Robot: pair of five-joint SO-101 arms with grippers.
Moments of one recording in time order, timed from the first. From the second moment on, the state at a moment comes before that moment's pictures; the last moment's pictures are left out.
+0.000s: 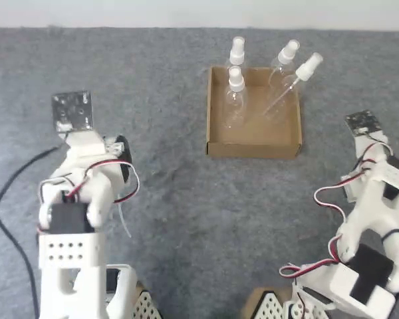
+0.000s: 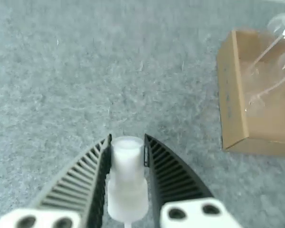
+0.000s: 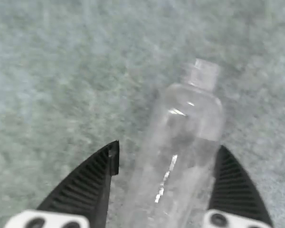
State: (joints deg) left arm -7.4 -59.1 54.7 58.1 9.4; right arm 28.8 -6.2 35.0 52.2 44.7
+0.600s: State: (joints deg) left arm -7.5 -65.2 61.5 54.7 9.6; right arm 26.2 6.6 12.1 70.0 37.8
